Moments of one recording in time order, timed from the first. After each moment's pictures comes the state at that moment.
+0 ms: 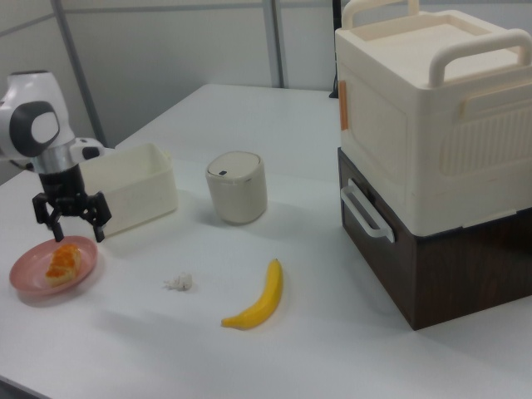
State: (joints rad) arm 0.21 -0.03 0.17 -2.10 -0.01 1.96 0.03
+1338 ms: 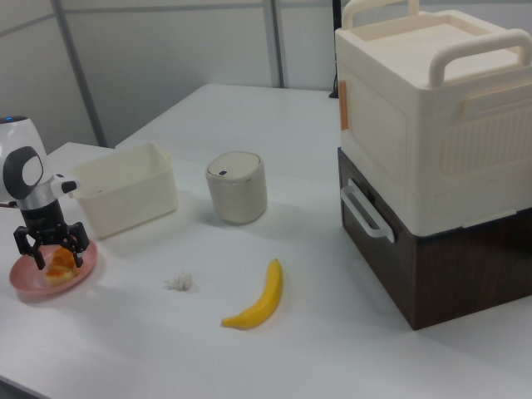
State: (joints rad) arm 0.37 0.13 0.17 -2.15 -0.01 2.22 0.03
